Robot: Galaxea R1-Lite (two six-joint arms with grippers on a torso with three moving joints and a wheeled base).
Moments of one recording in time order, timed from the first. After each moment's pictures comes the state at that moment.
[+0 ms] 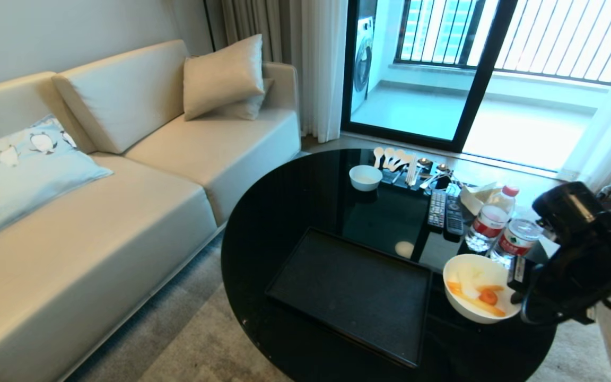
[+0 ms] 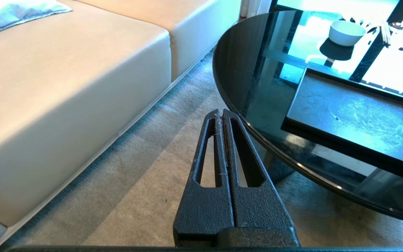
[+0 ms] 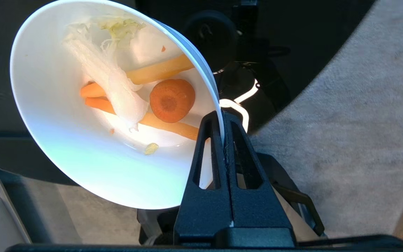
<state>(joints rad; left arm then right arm) 0.00 0.00 0.00 -0.01 0.01 -0.08 0.13 1.64 -0.89 0.36 -0.04 0.65</state>
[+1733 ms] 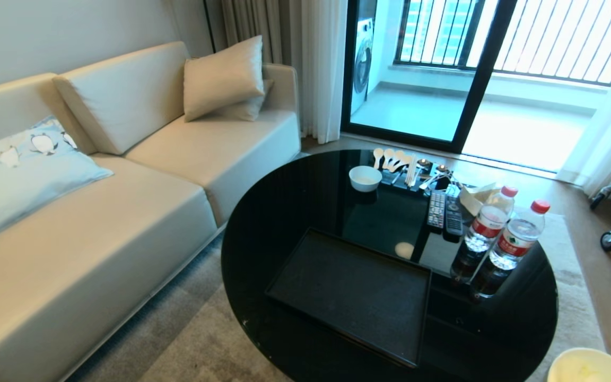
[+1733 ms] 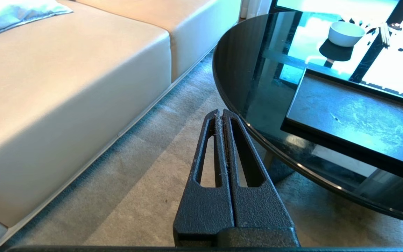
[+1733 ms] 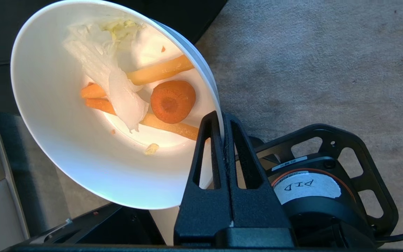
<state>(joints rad) 0.00 0.00 0.00 -0.01 0.01 -0.08 0.10 0.81 -0.46 0.59 -0.04 0.65</state>
